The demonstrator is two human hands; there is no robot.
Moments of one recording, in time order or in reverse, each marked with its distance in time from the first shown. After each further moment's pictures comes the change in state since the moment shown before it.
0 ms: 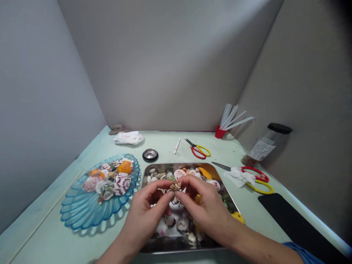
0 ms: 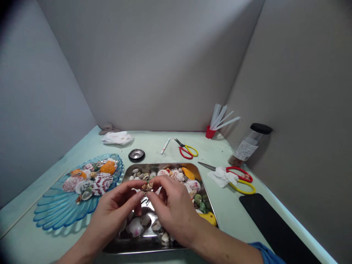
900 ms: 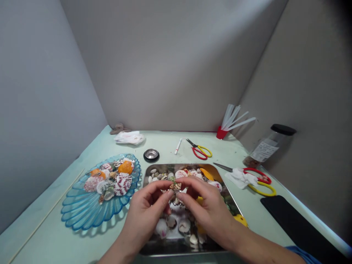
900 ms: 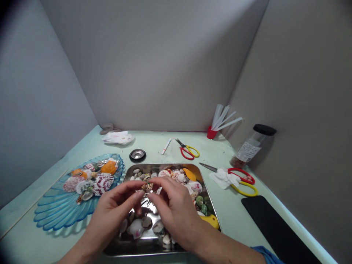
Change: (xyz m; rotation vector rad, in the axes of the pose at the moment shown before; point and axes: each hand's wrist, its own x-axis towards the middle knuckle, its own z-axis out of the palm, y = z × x) left_hand 0.003 0.000 -0.001 -0.151 0.045 -0.072; right_hand 0.001 0.005 0.002 0.010 0.010 -0.046
